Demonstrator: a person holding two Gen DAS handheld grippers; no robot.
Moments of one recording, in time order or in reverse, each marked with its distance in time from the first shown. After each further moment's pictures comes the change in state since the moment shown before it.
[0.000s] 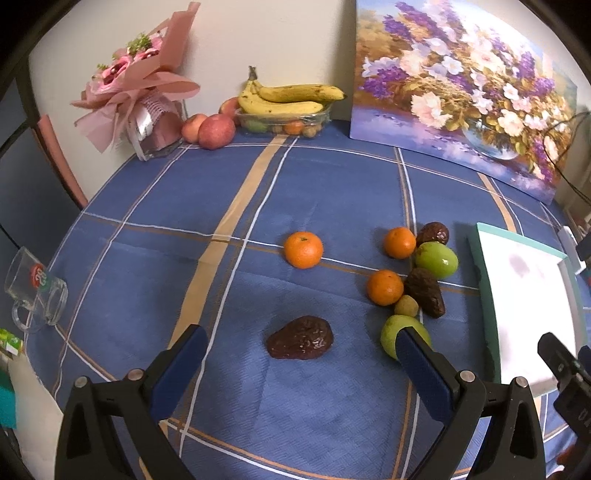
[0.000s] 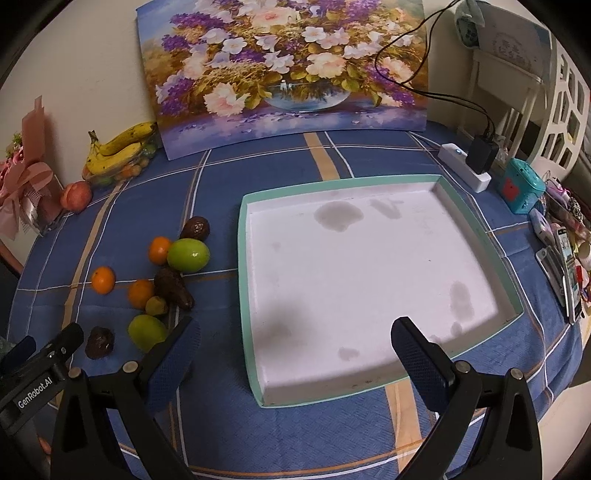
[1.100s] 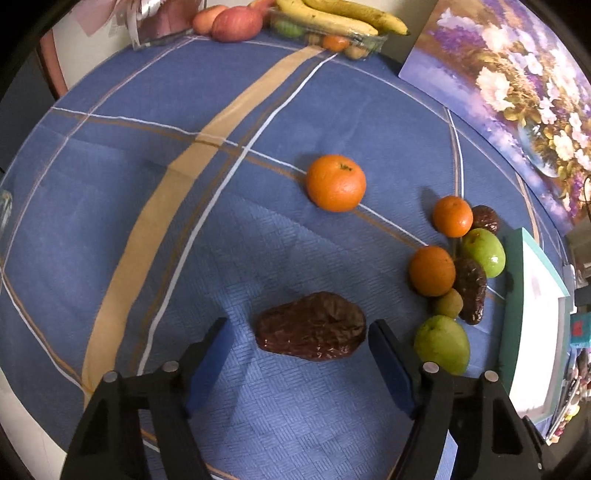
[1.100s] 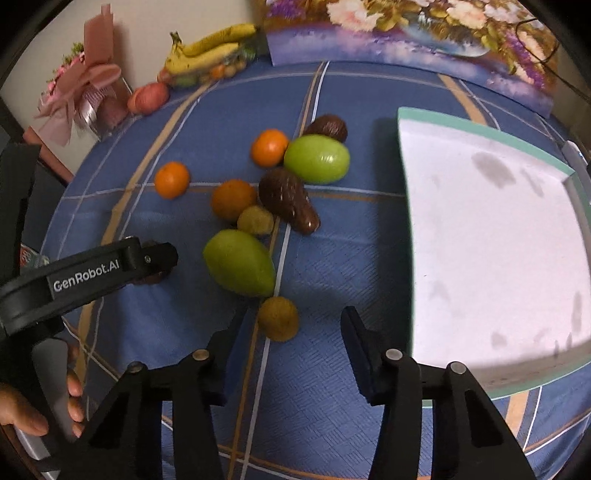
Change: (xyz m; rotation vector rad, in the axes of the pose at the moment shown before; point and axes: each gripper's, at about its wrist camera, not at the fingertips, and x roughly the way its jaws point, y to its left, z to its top) left arm 0.086 0.027 -0.008 -0.219 0.283 -0.114; right arm 0.062 0.081 -0.032 -0.214 0.274 0.265
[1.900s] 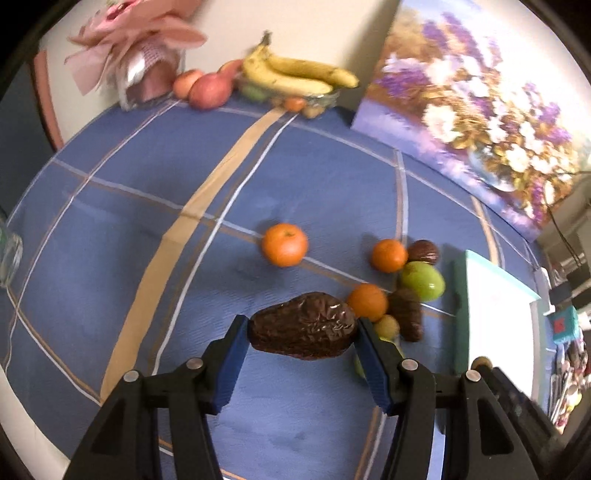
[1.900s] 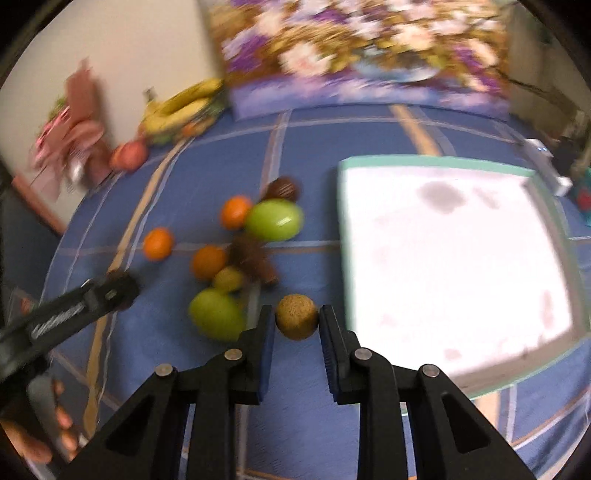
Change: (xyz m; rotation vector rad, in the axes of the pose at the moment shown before) left arm -0.061 -0.021 -0.004 0.088 -0.184 -0.075; right arm -0.049 -0.041 0.012 0.158 -0.203 -0.077
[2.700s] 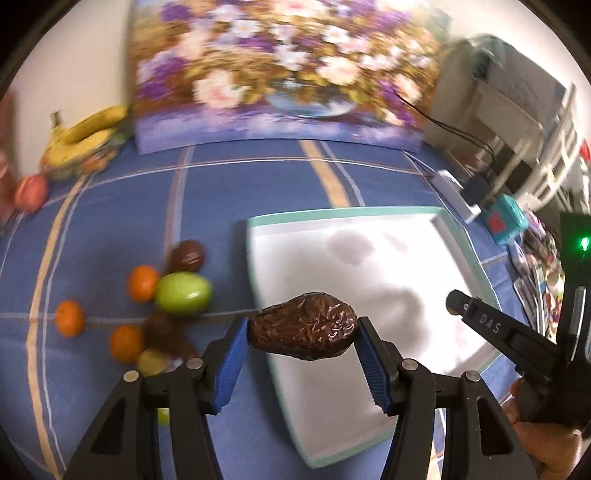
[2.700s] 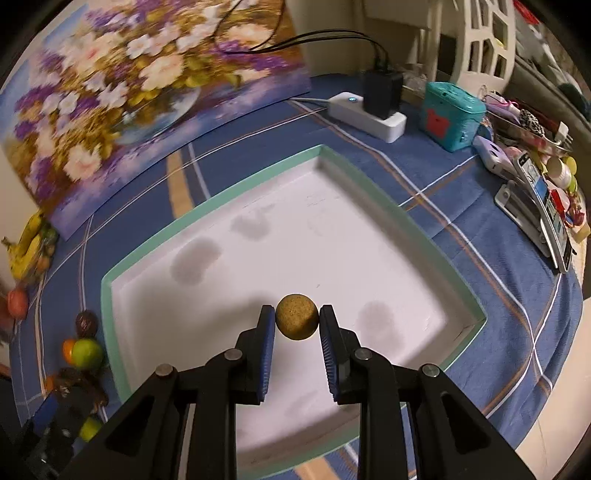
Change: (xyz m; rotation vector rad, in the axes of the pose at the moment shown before) left arm 0.026 -0.203 -0.020 0.469 0.035 -0.219; right arm -0.013 -0.176 0.036 0.443 -0.029 -0.298
